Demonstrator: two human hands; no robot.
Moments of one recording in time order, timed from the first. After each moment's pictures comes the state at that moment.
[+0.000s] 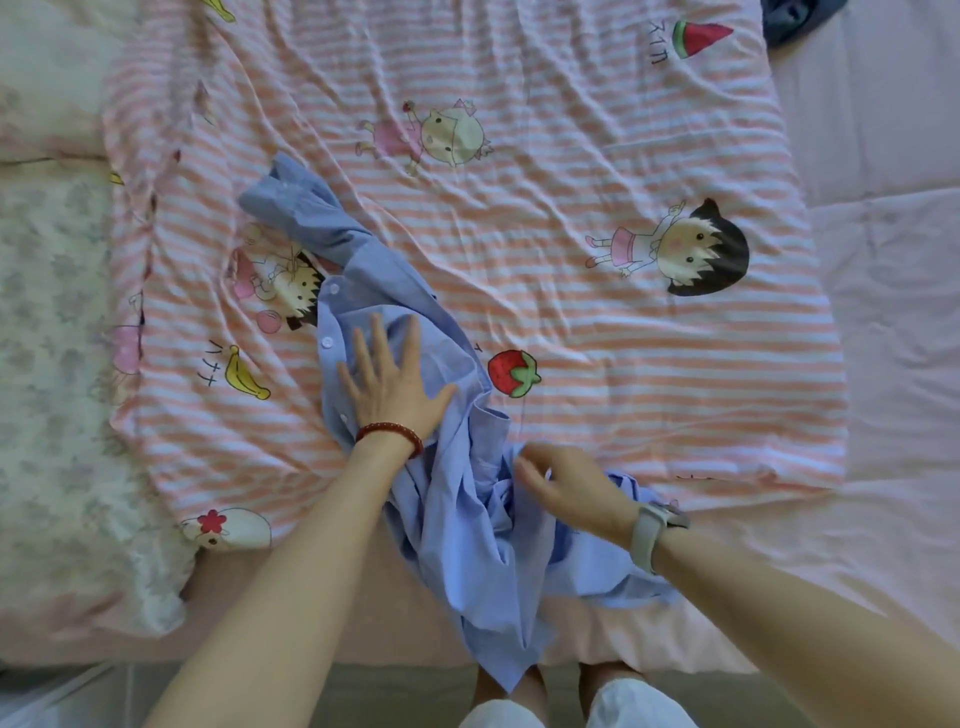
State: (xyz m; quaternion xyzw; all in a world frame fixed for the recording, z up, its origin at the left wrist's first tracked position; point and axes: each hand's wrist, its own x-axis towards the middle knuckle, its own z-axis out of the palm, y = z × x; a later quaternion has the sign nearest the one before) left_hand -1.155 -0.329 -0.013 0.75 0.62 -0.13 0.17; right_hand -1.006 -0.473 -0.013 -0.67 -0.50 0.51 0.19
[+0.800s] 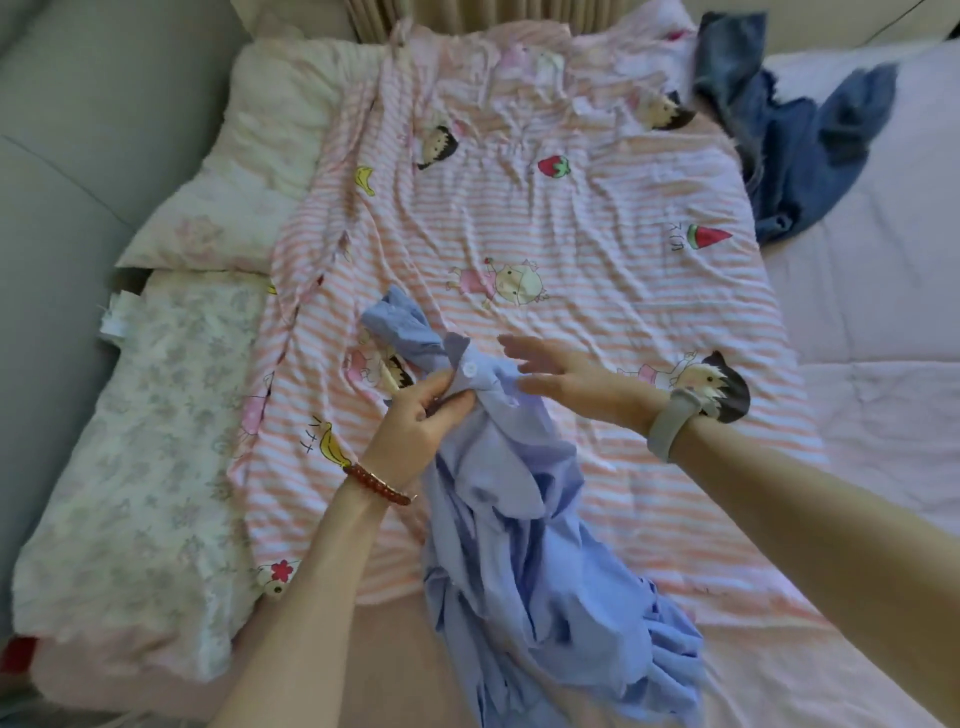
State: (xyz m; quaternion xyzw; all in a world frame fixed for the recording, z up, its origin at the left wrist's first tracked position) left_hand -1.168 -0.316 0.176 0.63 0.43 0.28 0.59; right_hand -0.972 -0.319 0.149 -0.55 -0.54 0.58 0.25
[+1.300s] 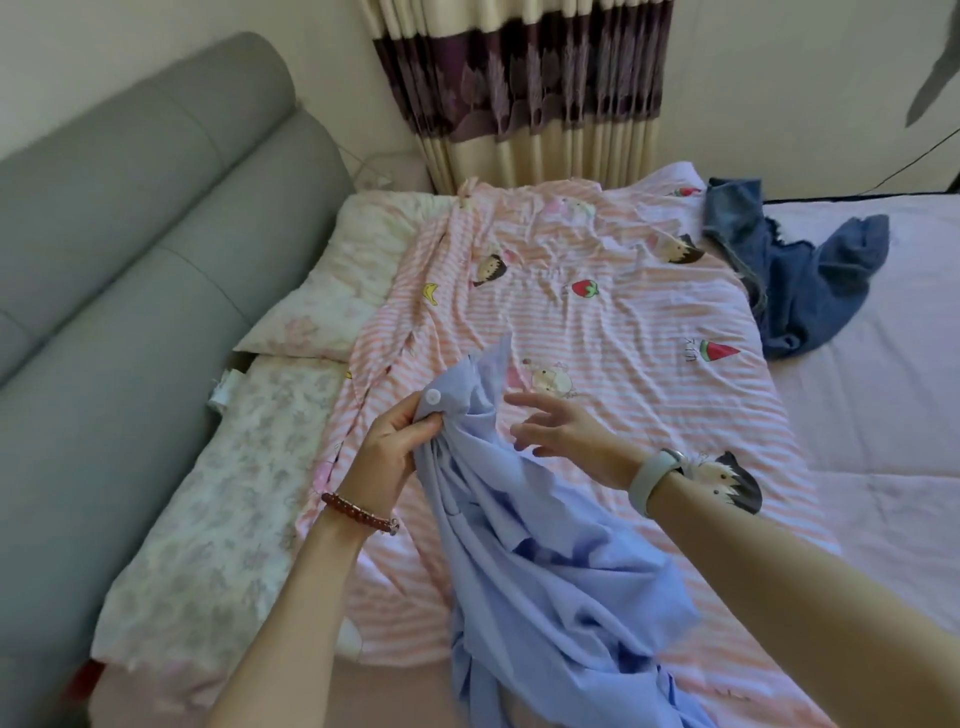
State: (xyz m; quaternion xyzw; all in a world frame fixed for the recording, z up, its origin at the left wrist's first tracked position) left_hand -1.199 -0.324 0.278 0.53 0.42 0.38 0.63; right_hand -0.989 -0.324 0.220 -0.50 -0.50 0.62 0.33
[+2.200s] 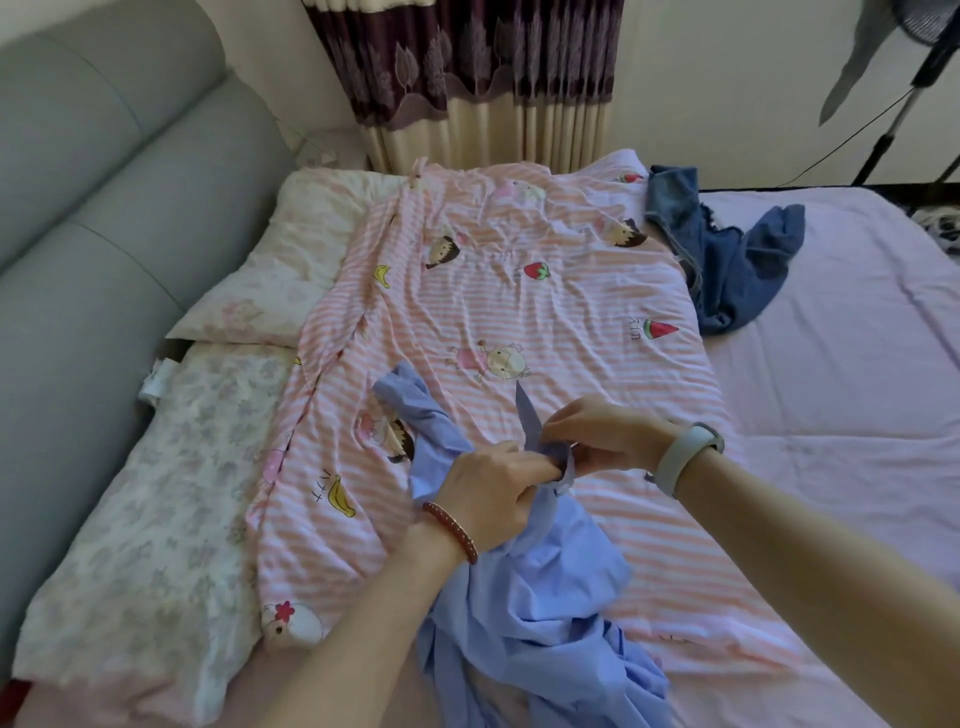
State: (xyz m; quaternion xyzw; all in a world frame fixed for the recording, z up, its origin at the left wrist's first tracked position) left_hand -1.122 -0.373 0.231 0.92 0.29 0.20 0.18; right_hand -0.950 -0.360 0.239 -0.62 -0.37 0.66 0.22
